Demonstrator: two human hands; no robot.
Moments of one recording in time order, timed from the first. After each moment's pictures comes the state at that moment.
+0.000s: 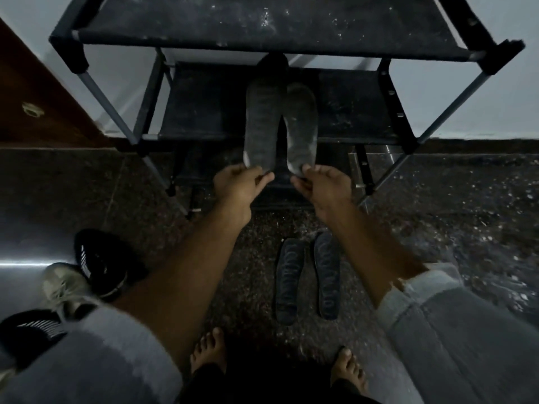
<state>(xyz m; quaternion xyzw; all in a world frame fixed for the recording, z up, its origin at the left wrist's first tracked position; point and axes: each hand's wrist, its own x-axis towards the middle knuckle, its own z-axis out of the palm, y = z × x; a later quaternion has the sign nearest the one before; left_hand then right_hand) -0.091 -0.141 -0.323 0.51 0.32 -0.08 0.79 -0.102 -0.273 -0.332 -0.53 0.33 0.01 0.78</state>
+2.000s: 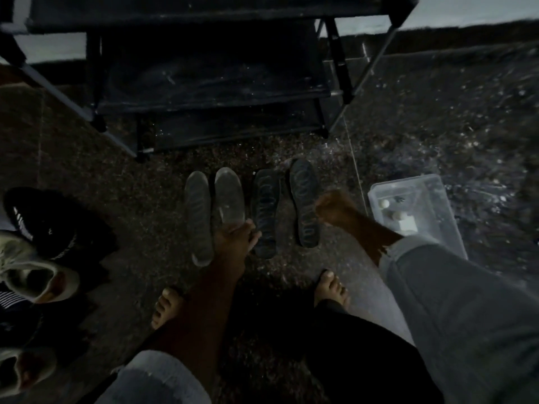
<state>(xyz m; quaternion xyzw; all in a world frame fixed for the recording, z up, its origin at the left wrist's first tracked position) -0.257 -0.162 -0.537 0.47 0.44 -0.25 0.73 -0.232 -0.392 -0.546 -0.83 0.29 0.29 0.38</state>
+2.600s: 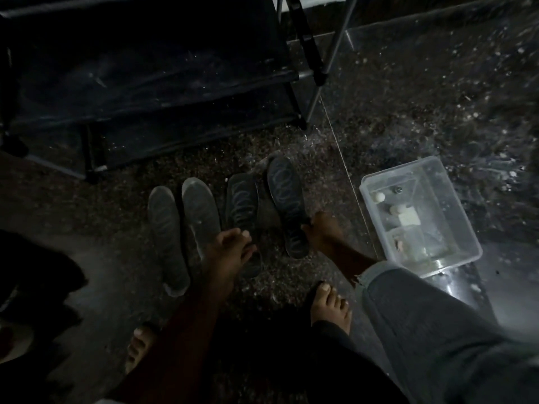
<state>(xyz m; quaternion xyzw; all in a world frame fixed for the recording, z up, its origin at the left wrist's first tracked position) -0.248 -0.203 -0.593 0.60 0.36 -0.29 0.65 -0.263 -0.412 -0.650 -0.85 0.33 0.29 0.28</state>
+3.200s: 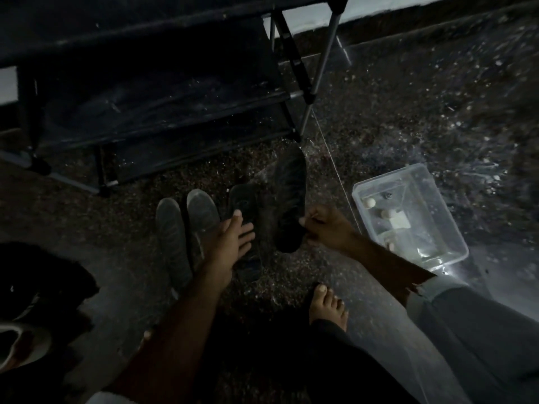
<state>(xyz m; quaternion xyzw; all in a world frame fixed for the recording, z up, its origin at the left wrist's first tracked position) -0.219 -0.214 -0.525 0.64 0.29 -0.36 0.61 -0.264 -0.422 -0.563 -0.71 0.28 0.20 0.62</state>
